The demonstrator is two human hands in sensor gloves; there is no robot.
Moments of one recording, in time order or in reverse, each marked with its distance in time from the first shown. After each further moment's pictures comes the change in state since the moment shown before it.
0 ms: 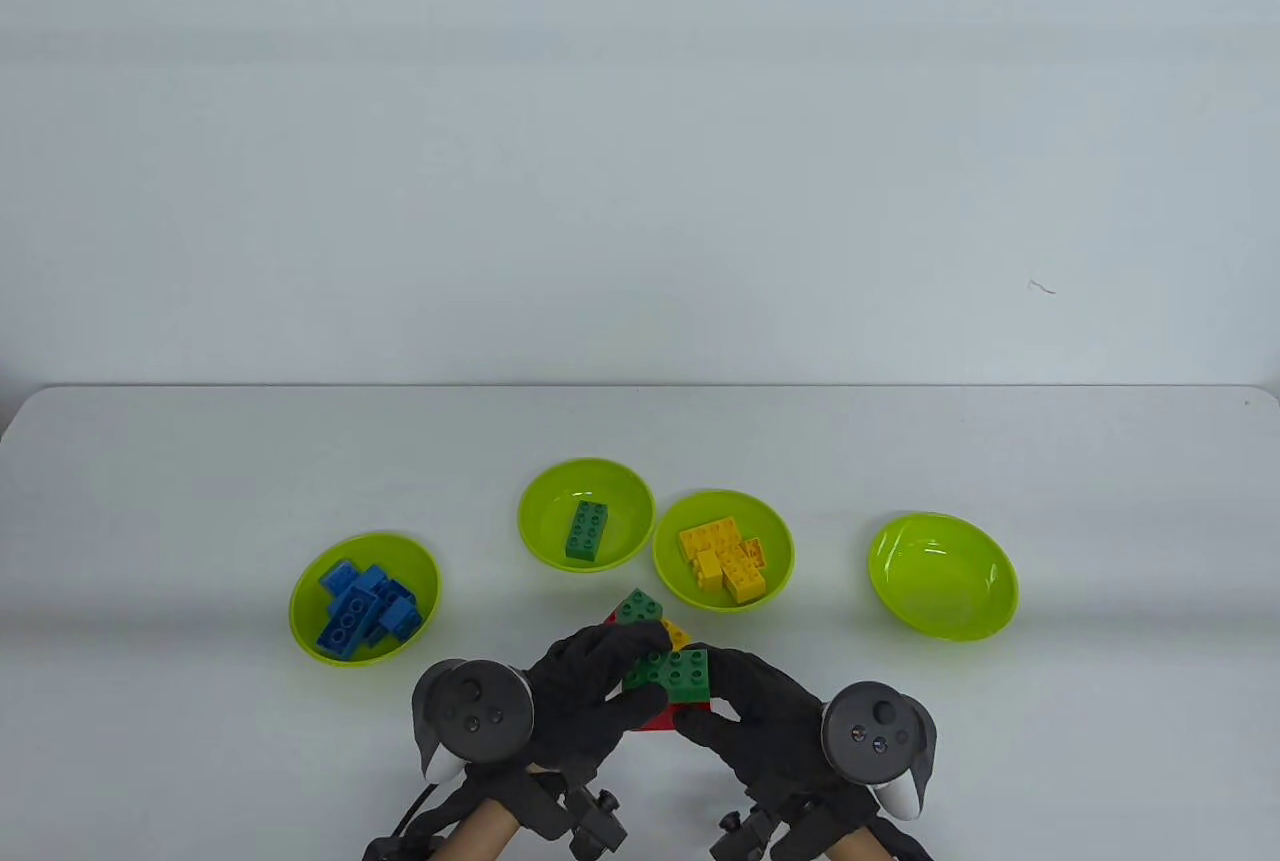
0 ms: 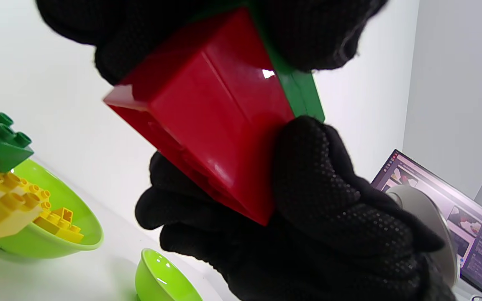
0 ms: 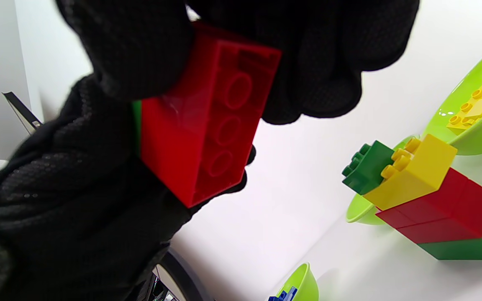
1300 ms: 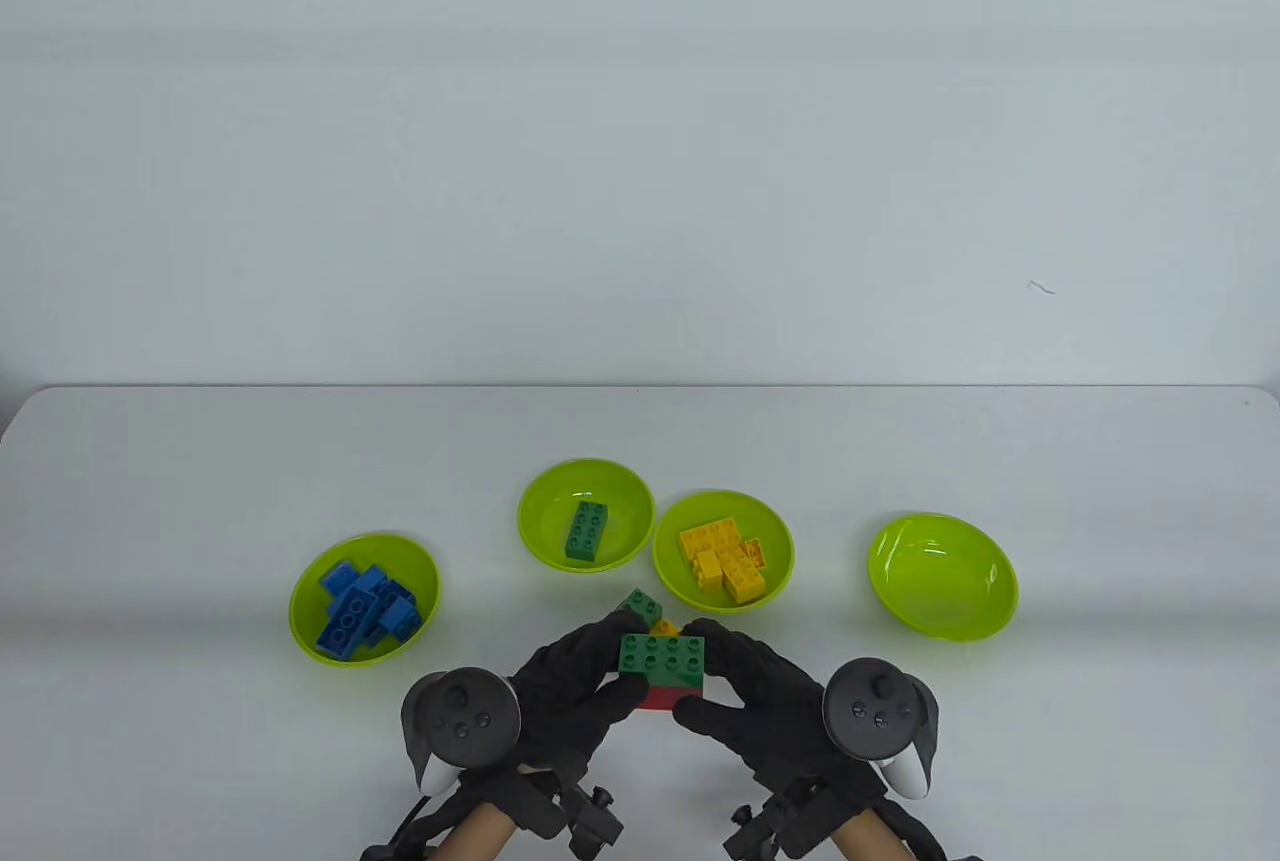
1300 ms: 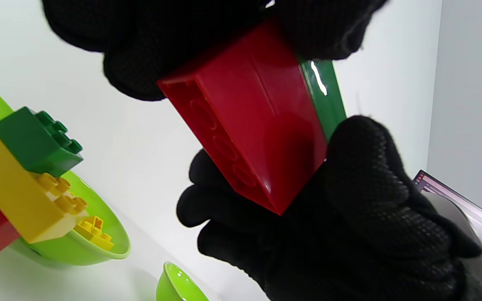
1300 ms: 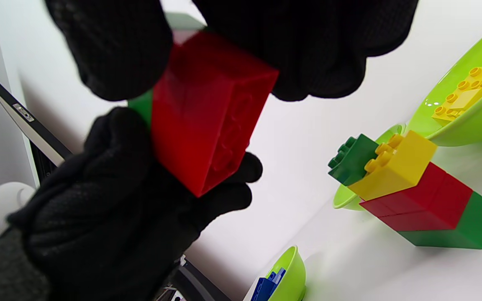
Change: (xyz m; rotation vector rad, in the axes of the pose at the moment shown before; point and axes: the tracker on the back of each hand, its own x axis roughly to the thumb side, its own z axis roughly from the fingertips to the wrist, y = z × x) left_hand -0.017 0.000 0.010 0.067 0.084 0.056; right_hand -0.001 -0.003 -0.007 0.064 0.028 0.022
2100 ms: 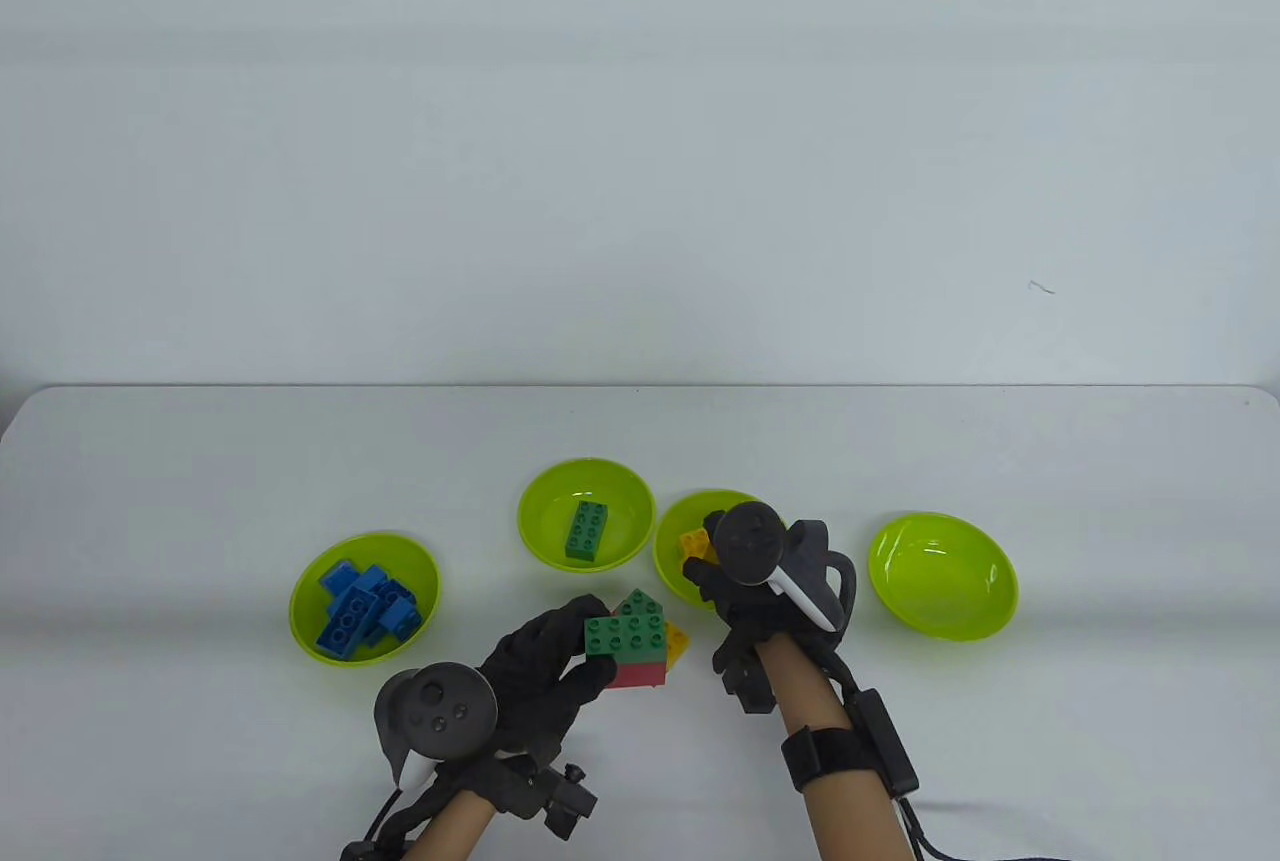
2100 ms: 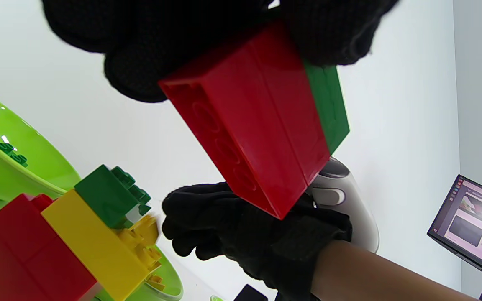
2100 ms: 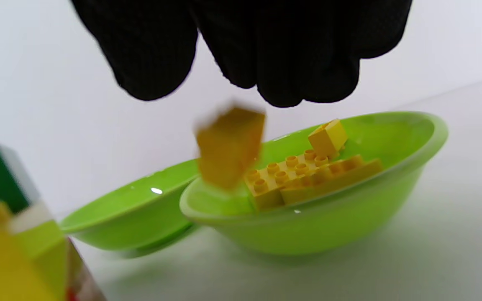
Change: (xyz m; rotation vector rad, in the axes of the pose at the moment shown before) left_hand -0.022 0.019 0.004 0.080 0.050 -0.105; right_hand -0.052 -0.006 -0.123 0.014 0.372 0.652
